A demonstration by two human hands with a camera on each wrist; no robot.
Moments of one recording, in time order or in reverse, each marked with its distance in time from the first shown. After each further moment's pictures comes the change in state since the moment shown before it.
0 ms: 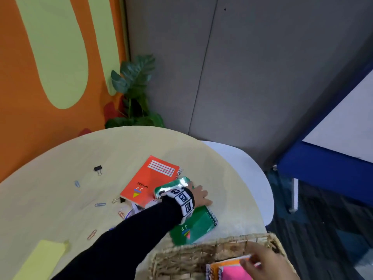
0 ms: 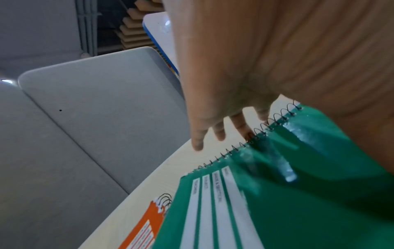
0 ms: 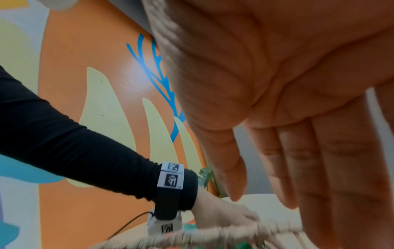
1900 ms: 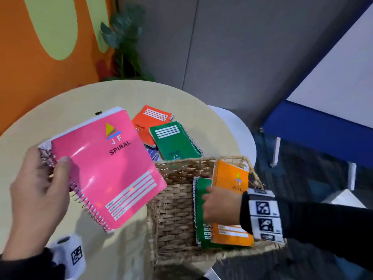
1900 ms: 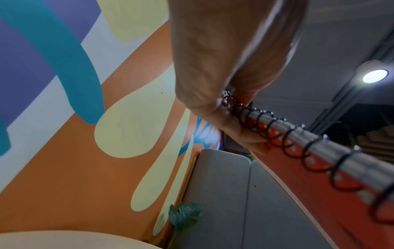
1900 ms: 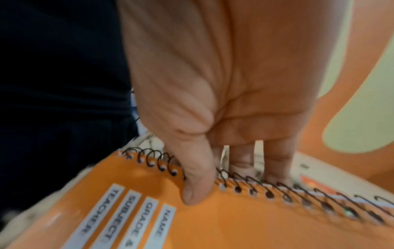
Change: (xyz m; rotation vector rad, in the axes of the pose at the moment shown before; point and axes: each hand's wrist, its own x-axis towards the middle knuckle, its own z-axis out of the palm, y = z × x) left_hand -0.351 0.139 0.142 -1.473 1.432 -0.969; right_hand -0.094 -0.033 0.033 -1.323 -0.382 -1.001
